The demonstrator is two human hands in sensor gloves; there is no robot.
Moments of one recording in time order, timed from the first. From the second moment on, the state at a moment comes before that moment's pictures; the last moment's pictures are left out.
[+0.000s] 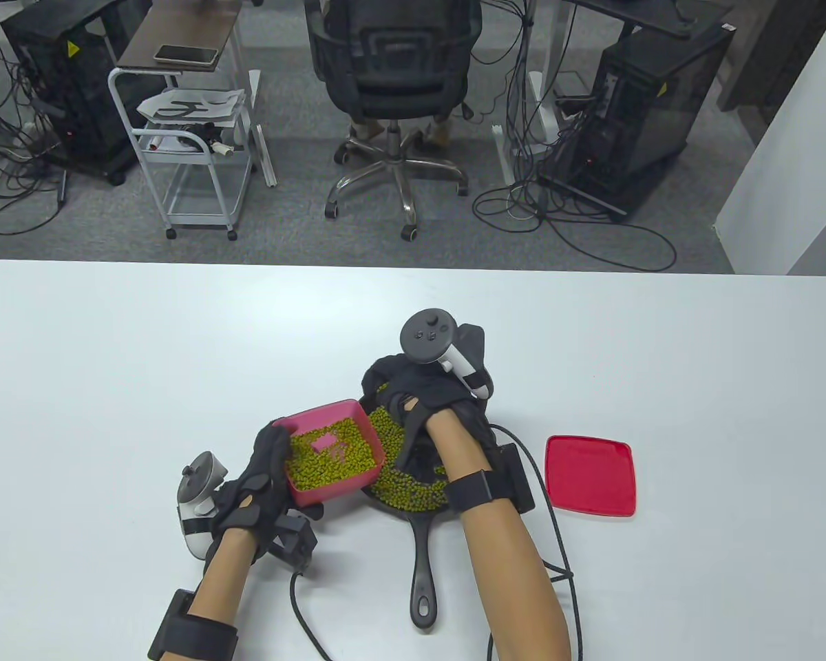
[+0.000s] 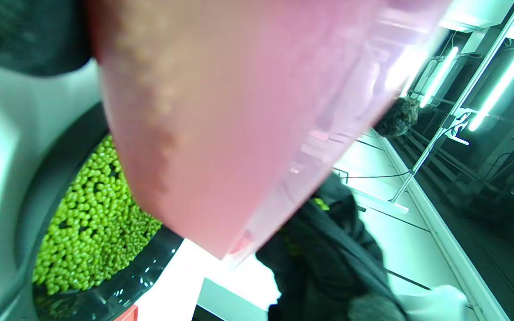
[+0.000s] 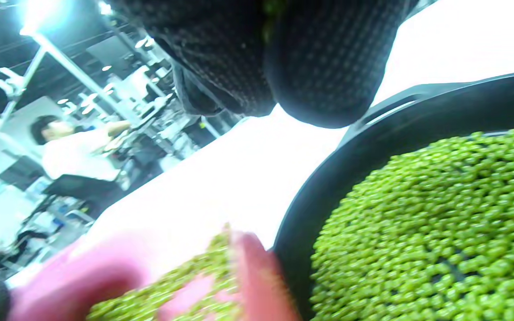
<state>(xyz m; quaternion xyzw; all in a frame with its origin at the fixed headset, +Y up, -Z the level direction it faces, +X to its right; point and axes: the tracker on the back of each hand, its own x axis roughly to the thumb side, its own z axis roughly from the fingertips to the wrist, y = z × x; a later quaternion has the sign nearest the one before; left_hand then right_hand) -0.239 -0.793 -0.304 -0.16 0.08 0.79 0.59 0.021 -0.665 -0.427 0.06 0.17 0.93 0.31</state>
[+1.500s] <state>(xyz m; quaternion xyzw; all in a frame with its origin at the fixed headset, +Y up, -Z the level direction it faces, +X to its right) -0.241 -0.791 -0.303 -0.16 0.08 0.79 0.58 0.033 -0.700 -0.410 0.12 0.33 0.91 0.22</state>
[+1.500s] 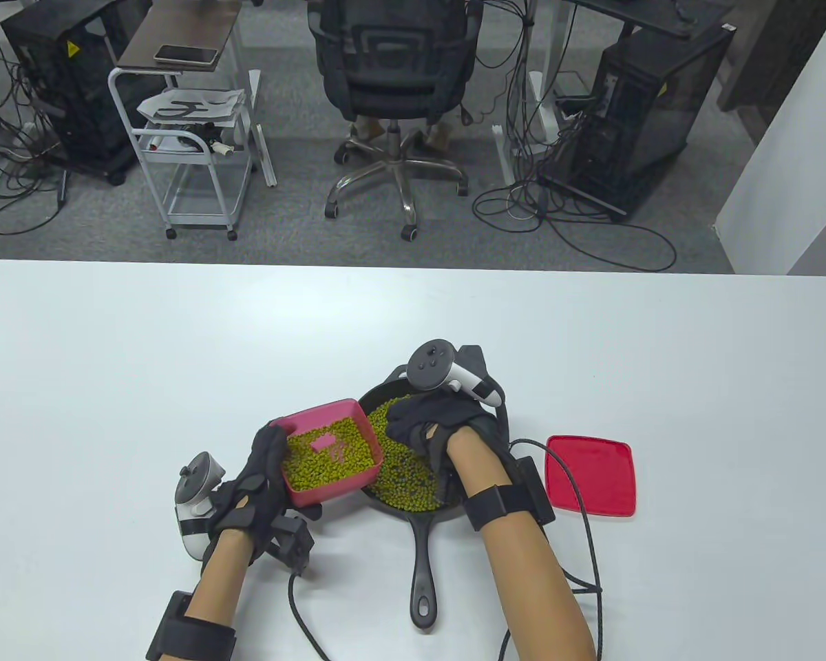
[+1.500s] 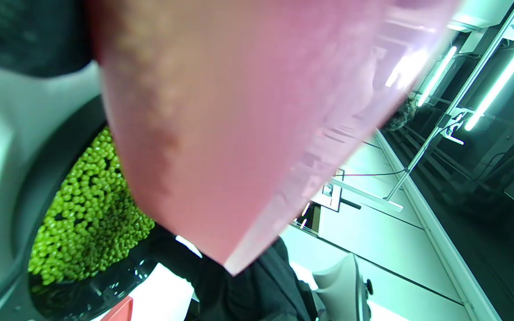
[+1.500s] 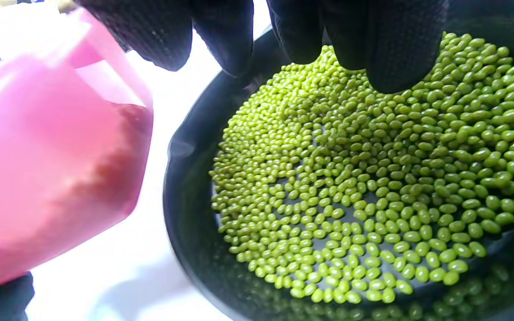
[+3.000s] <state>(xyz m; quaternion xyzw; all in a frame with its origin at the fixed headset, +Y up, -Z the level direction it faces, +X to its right) -0.230 -0.799 -0.302 -0.16 0.08 0.81 0.55 -0.084 -0.674 -0.374 0.23 0.26 0.92 0.20</state>
